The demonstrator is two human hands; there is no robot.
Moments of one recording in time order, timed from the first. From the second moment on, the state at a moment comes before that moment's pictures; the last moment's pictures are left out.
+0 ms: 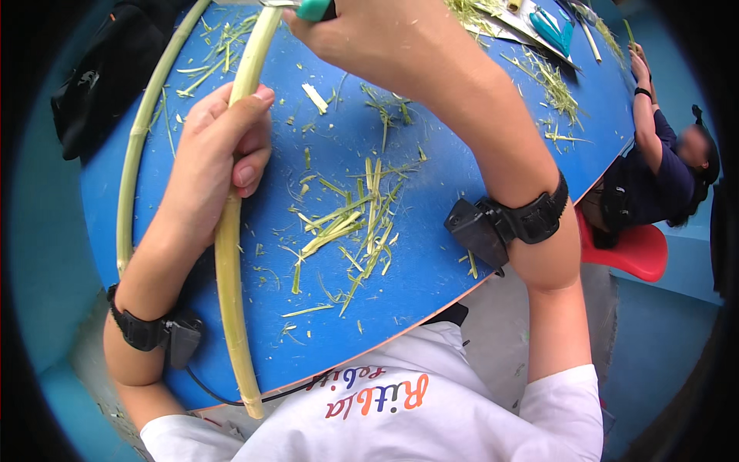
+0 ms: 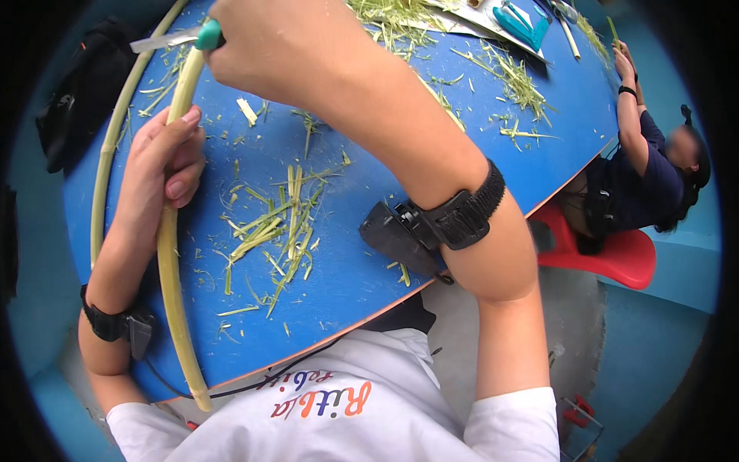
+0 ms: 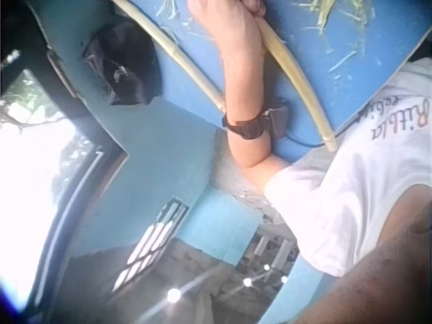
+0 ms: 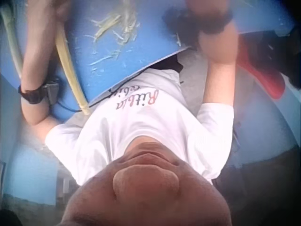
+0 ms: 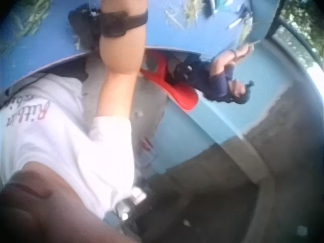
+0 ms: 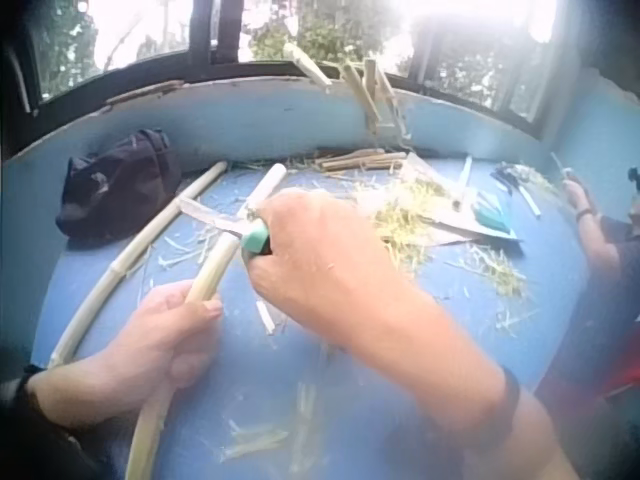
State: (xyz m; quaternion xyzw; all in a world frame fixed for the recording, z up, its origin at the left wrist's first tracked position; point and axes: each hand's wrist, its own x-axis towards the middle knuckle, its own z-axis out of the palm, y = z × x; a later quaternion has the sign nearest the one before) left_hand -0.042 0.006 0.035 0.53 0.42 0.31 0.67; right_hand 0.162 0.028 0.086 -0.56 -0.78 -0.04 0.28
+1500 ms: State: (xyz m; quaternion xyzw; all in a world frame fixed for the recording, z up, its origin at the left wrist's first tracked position) left_hand -0.045 0.003 0.022 0.45 0.40 0.31 0.73; right_hand 0.148 0.063 0.025 -0.58 -0.79 0.08 0.20
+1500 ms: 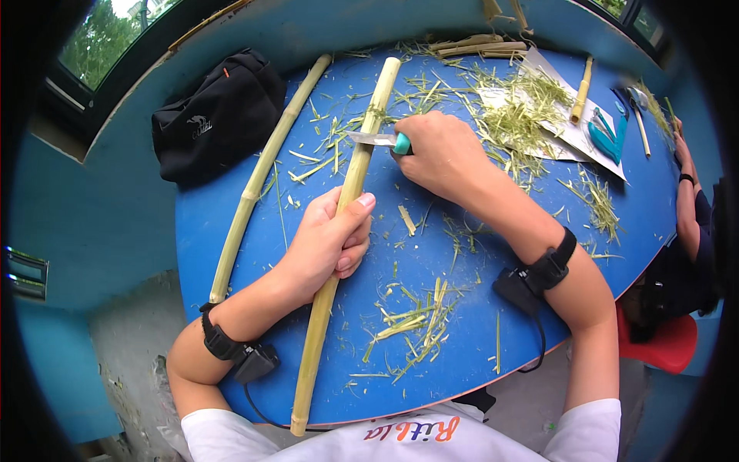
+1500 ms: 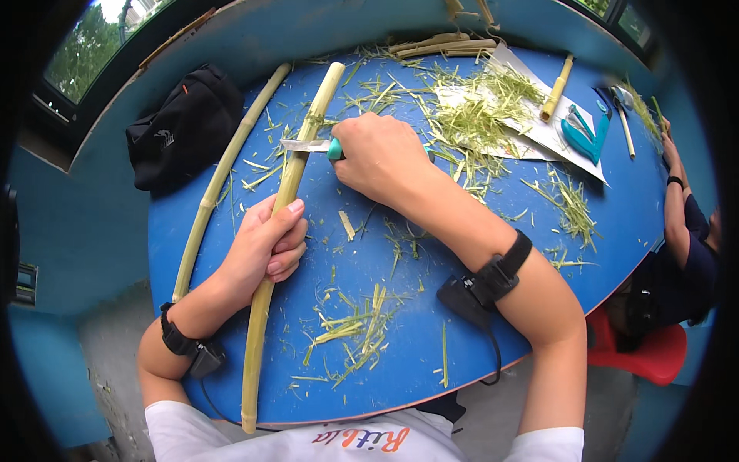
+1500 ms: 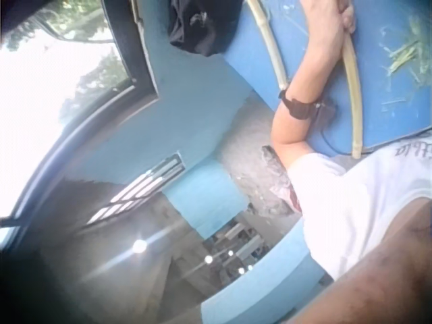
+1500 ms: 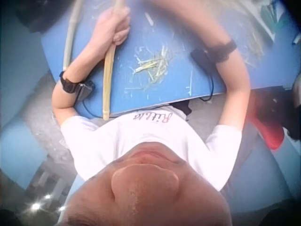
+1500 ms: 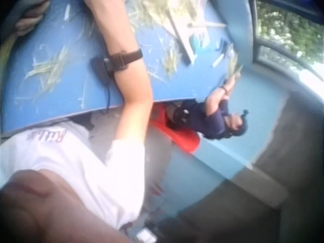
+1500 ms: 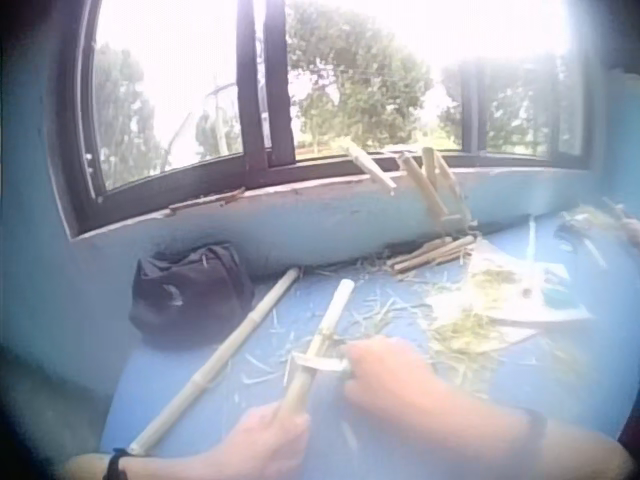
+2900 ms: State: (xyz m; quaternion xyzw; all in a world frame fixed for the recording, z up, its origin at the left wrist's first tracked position) left_hand -0.053 -0.001 0.034 0.42 0.47 0.32 0.71; right_hand 0.136 0.060 0.031 -0.58 -0.81 0.05 0.12
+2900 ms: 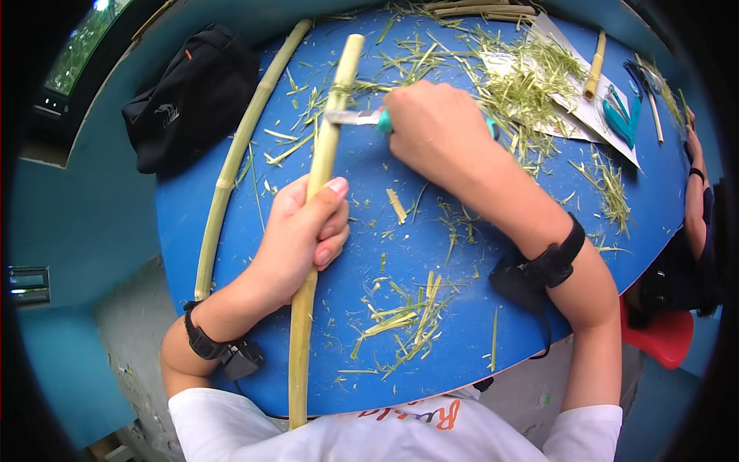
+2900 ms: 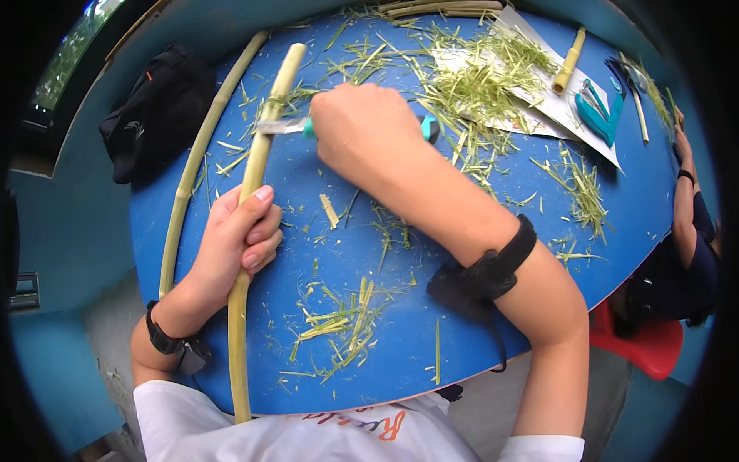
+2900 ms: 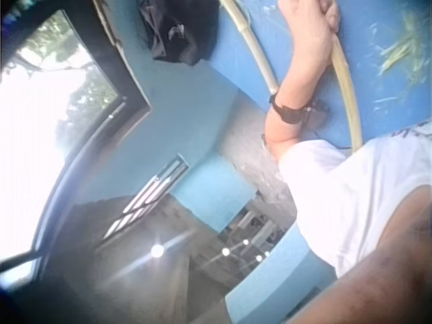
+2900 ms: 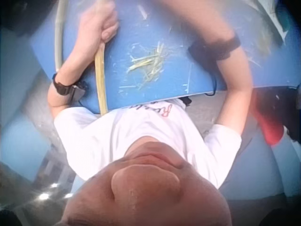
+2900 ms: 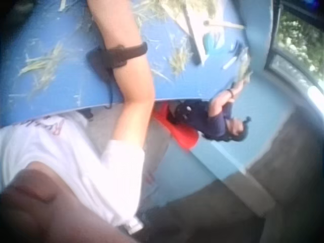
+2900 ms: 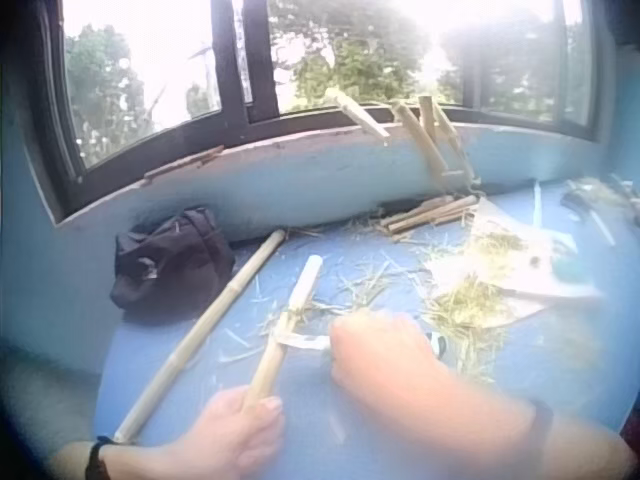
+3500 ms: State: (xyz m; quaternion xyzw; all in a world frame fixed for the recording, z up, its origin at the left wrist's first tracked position) left_hand -0.065 0.007 0.034 0.46 0.46 0.30 0.70; right_hand 0.132 0.106 0.021 -0.58 -0.80 -0.02 0.17
